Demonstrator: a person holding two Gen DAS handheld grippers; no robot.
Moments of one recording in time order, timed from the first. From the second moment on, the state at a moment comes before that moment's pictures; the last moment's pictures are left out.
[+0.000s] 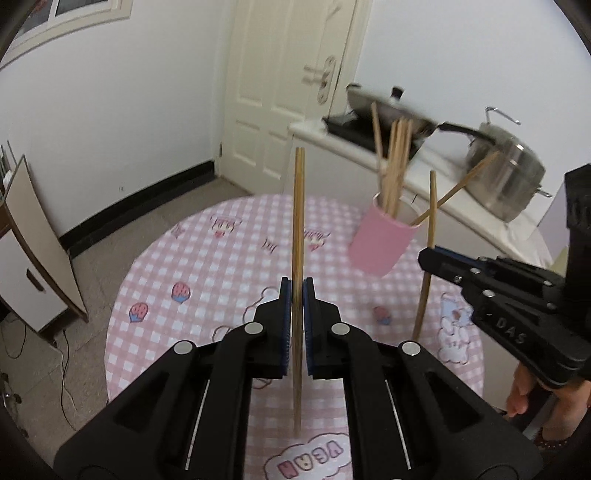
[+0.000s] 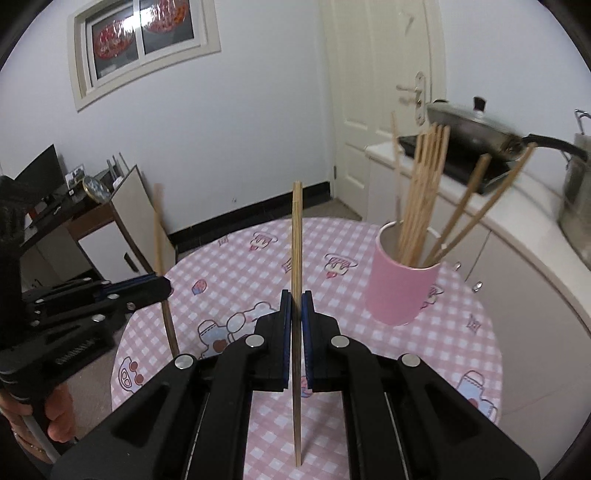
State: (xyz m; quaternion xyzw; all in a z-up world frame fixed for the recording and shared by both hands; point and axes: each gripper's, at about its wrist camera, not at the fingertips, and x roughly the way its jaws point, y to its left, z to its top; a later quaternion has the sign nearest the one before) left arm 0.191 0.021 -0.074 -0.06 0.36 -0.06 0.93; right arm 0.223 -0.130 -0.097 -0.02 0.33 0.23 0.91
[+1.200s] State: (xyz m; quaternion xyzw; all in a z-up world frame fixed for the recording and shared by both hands) left arm 0.200 -0.037 -0.055 -0.04 0.30 -0.11 0.95; right arm 0.215 -0.211 -0.055 0.03 0.23 0.21 0.95
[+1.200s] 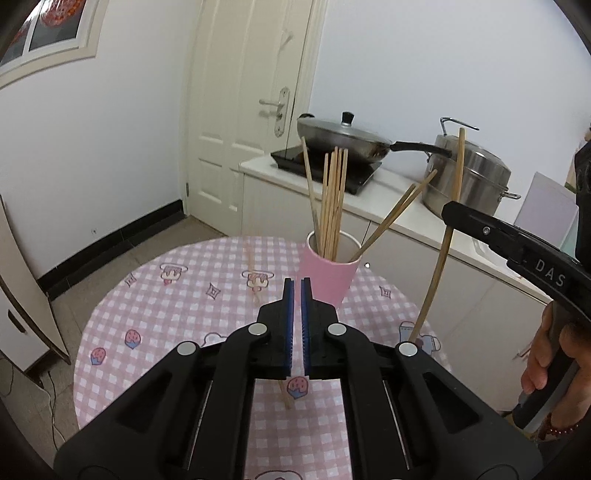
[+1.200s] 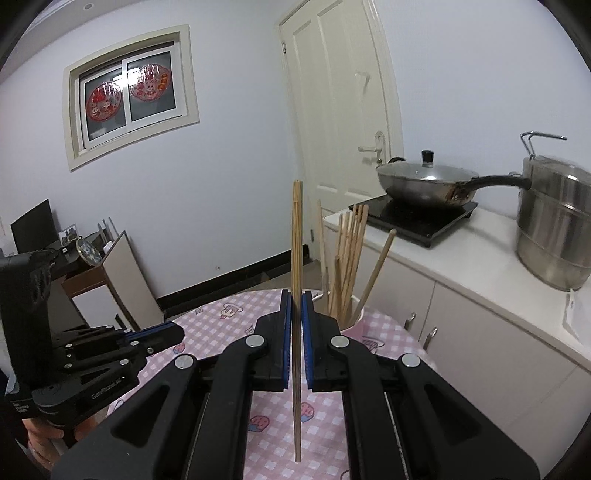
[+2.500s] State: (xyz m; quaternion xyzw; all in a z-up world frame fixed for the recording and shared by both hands) left arm 0.390 -0.036 -0.207 -0.04 0.55 -0.04 0.83; right arm 0.343 -0.126 -0.139 -0.04 0.40 0.23 0.89
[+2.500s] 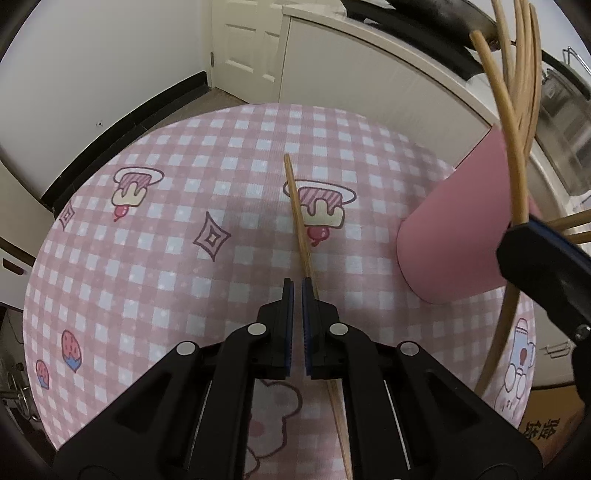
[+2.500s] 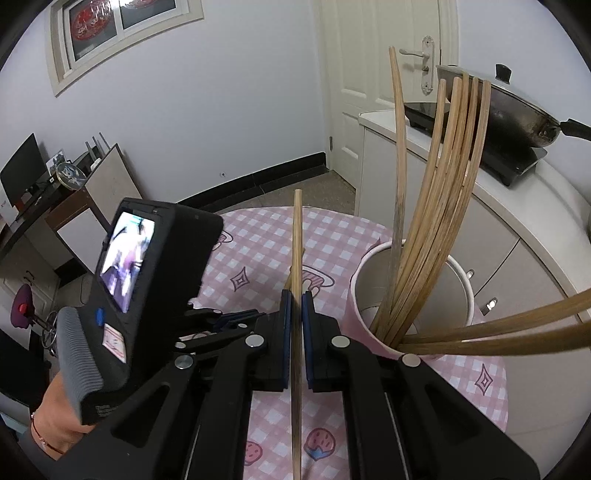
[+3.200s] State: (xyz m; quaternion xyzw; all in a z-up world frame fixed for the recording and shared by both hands) left arm 0.395 -0.039 -0.215 -0.02 0.55 -0.04 0.83; right arm 0.344 -0.128 -0.136 -0.05 0.40 0.24 0.89
